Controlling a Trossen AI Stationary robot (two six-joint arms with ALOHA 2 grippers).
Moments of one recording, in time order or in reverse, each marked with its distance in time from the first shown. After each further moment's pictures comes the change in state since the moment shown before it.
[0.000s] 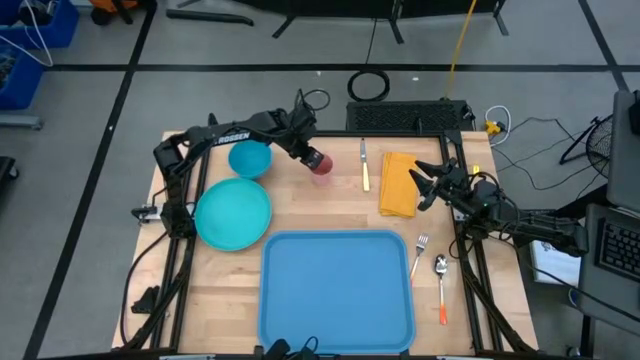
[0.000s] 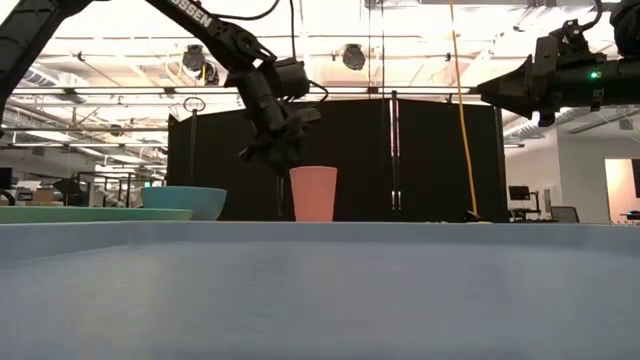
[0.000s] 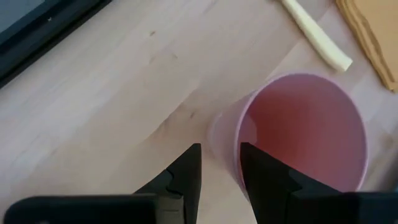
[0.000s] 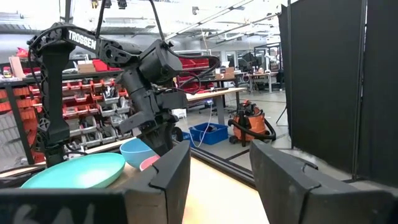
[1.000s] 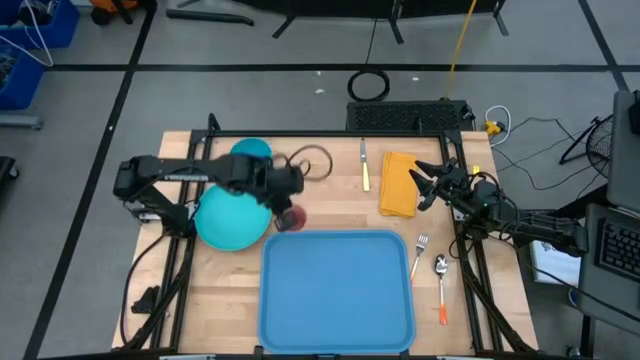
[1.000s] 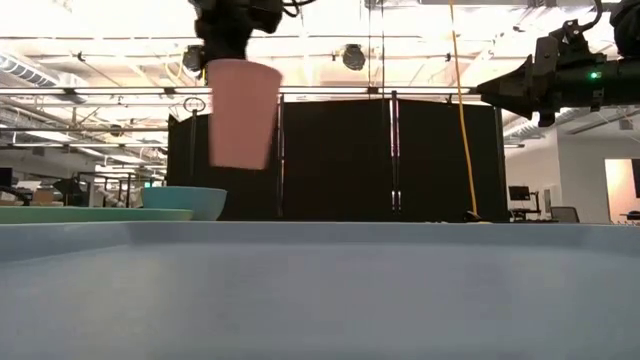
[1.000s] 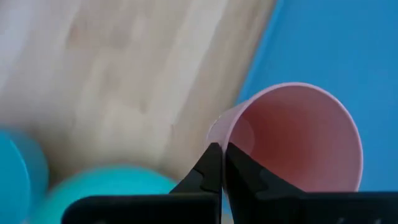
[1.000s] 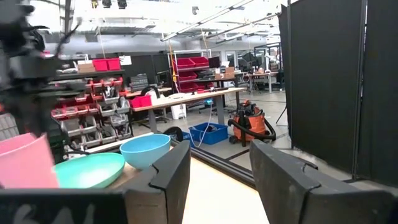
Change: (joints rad) left arm -0.535 -0.331 -0.008 -0.451 -0.227 -0.117; right arm 0.000 0.000 0.000 -0.001 0.000 0.000
